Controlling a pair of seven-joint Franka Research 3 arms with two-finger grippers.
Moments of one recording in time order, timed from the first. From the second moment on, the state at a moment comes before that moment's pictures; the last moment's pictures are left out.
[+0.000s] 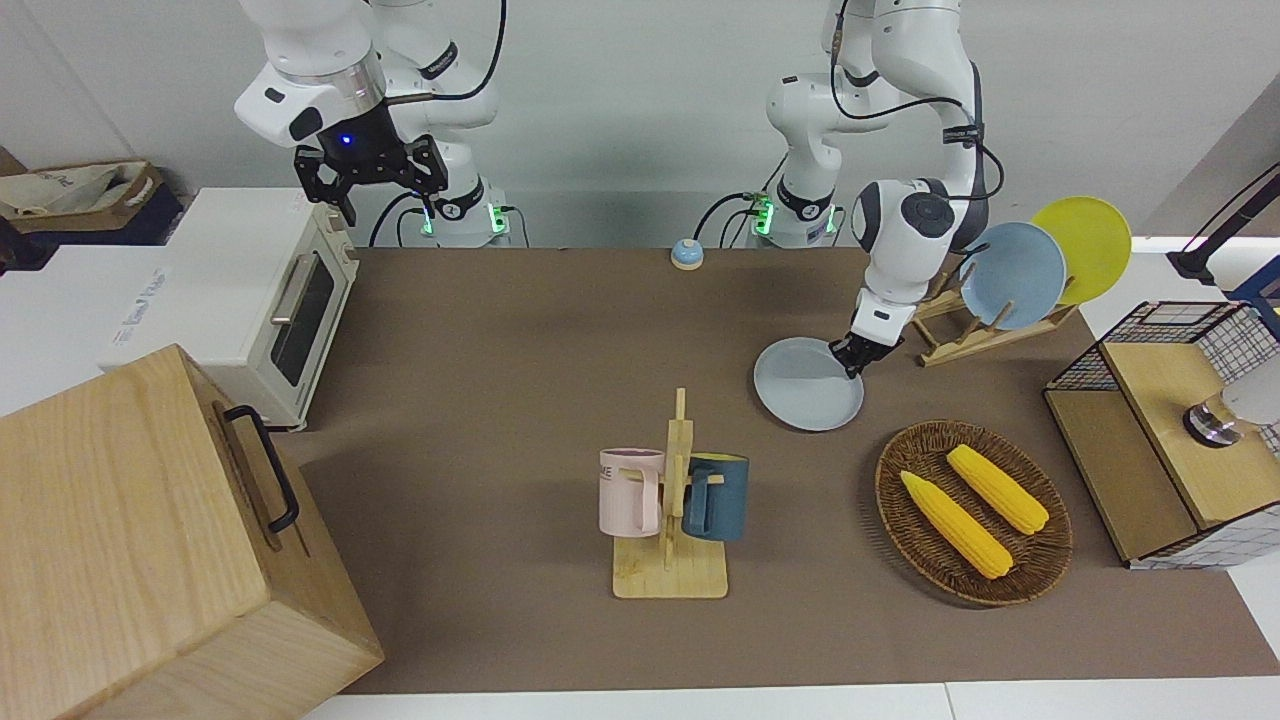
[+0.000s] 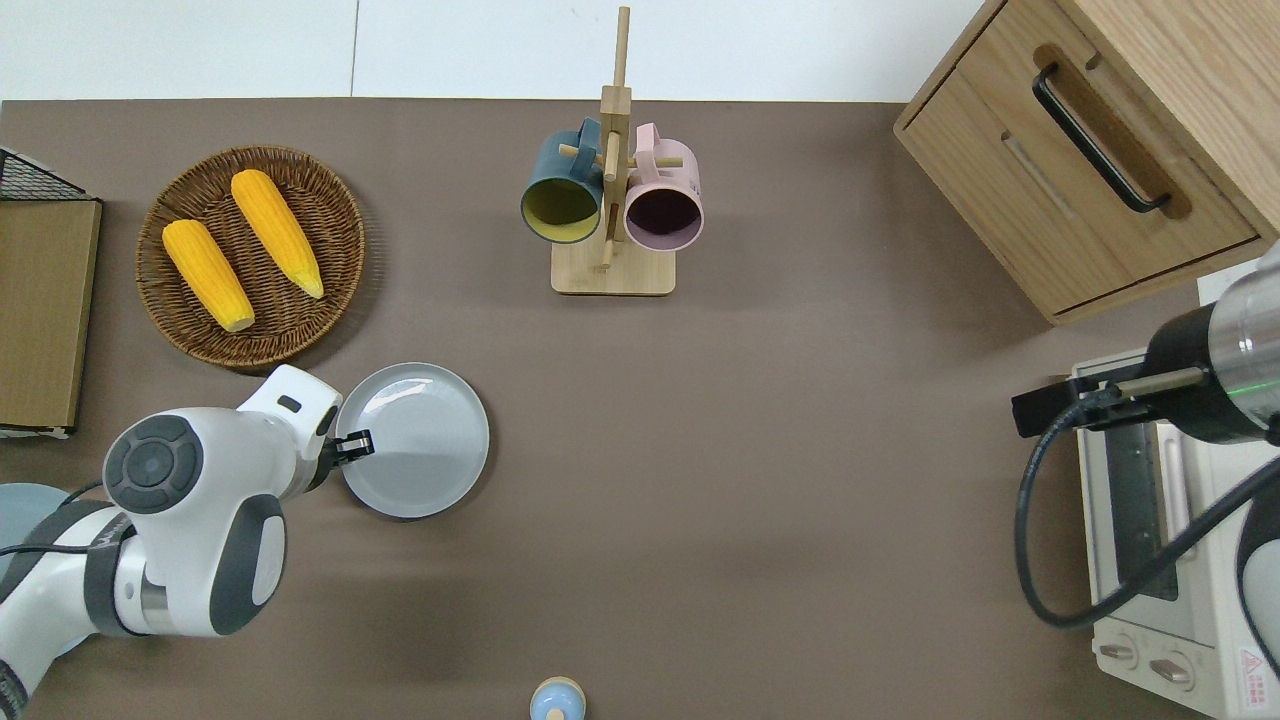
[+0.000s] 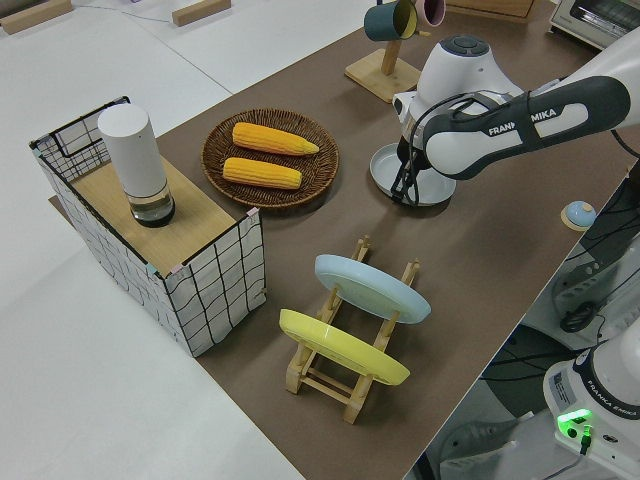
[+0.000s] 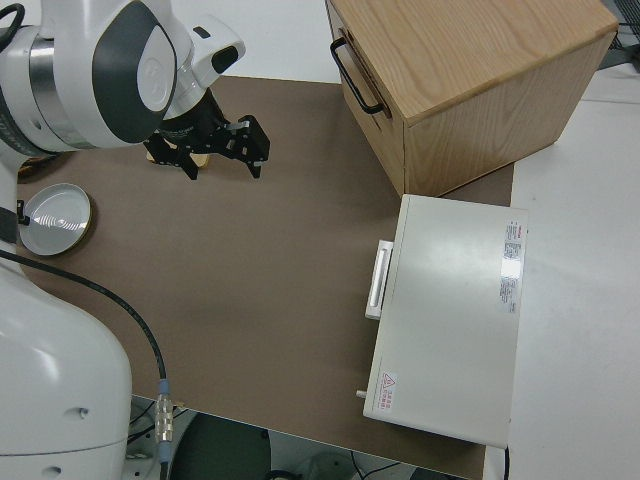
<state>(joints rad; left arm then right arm) -0.04 0.01 -0.07 -2.41 0.02 2.48 -0.34 0.02 -0.01 0.12 -1.48 0.00 1.39 0.02</state>
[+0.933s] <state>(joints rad) -0.47 0.17 -0.11 -2.22 0.02 2.48 -1.03 0.02 -0.01 0.12 -1.48 0.00 1.39 0.02</state>
